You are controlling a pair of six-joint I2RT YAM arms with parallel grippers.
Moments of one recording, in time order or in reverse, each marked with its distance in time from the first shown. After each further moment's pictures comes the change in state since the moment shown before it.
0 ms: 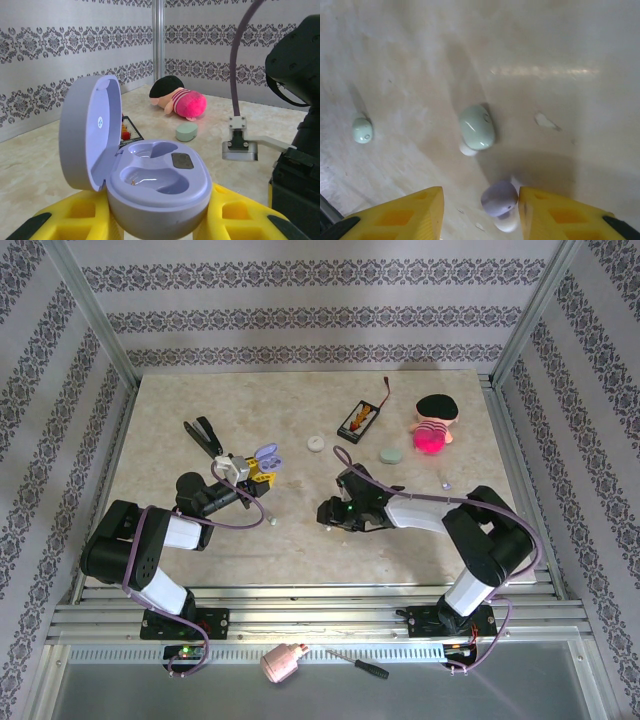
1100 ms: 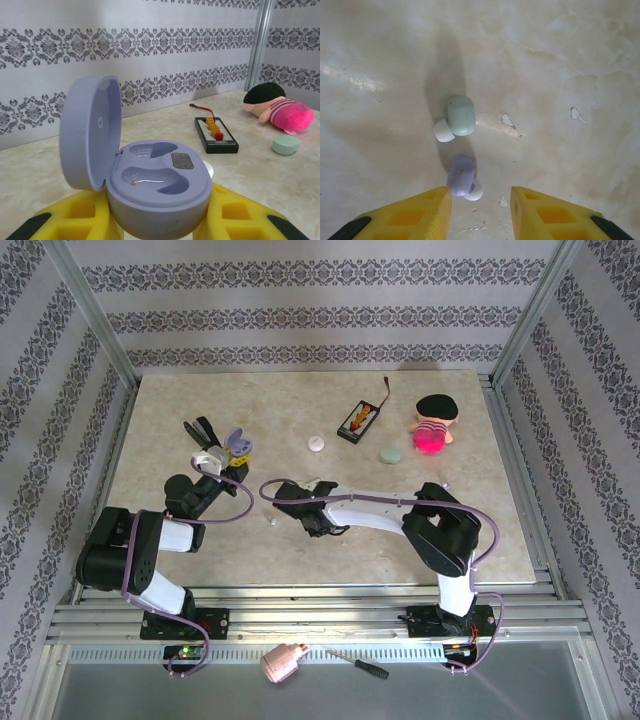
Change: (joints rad) left arm 0.097 -0.042 -0.033 -0.003 -0.309 -0.008; right arm 0.347 0.254 0.509 -0.737 0.764 -0.214
